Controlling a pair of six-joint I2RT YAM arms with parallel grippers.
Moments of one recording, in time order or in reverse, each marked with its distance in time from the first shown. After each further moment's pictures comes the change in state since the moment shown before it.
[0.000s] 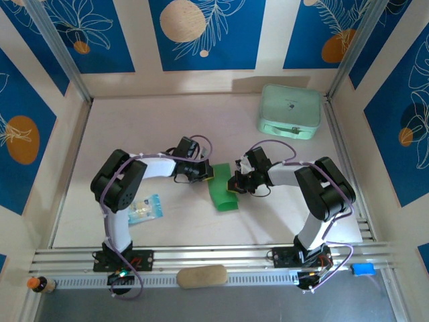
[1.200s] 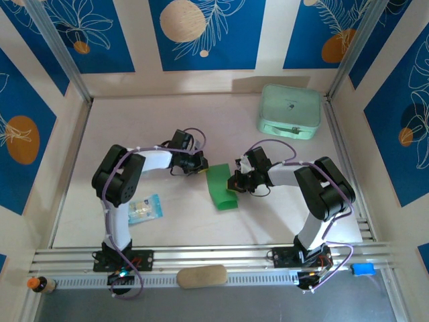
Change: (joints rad) left arm 0.086 0.059 0.084 -0.053 -0.014 -0.001; right arm 0.000 0.005 -0.005 0.034 0.006 0.000
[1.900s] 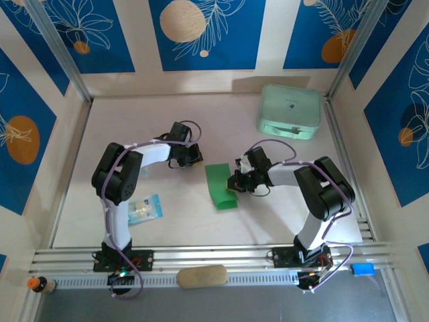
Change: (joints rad) left arm 0.031 0.011 0.103 -0.124 -0.138 -0.008; right arm 0.000 0.002 0.000 0.006 0.000 0.012
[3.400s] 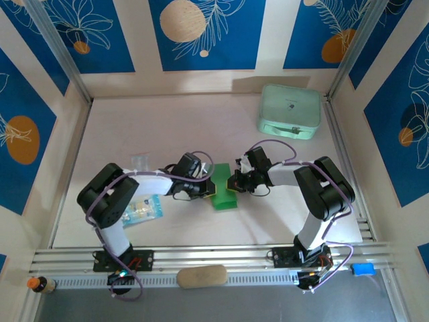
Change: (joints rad) left arm -0.263 -0.270 -0.439 0.292 0.121 -0.103; right arm 0.000 0.002 0.000 0.000 -0.001 0.014
